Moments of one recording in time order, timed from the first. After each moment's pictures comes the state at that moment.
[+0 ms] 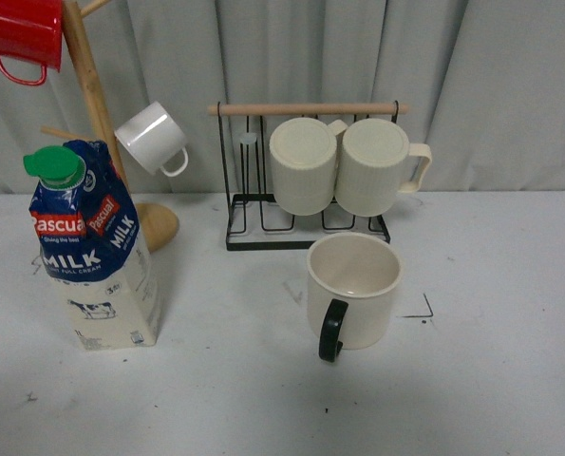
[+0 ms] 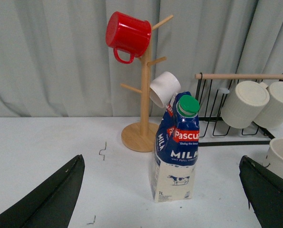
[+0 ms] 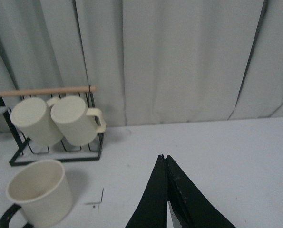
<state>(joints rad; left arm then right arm) 0.00 0.01 0.01 0.00 0.00 -0.01 0.00 0.69 0.09 0.59 0.00 0.01</state>
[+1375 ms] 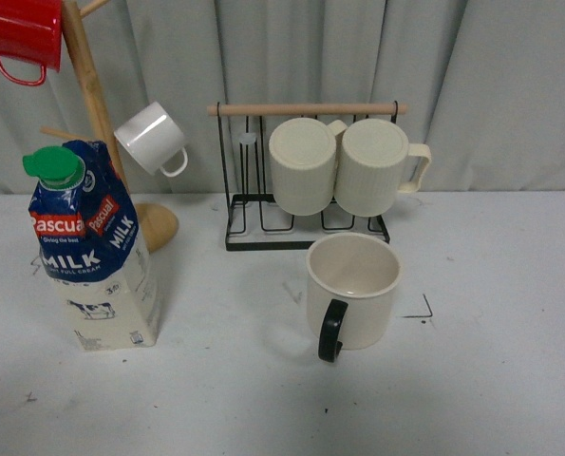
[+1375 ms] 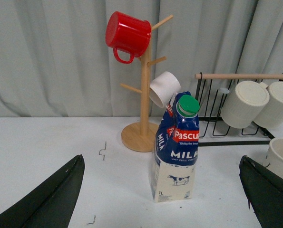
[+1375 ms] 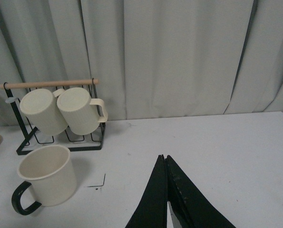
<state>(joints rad) 0.00 0.01 0.01 0.00 0.00 -0.01 0.00 0.17 0.01 0.17 0.00 0.00</state>
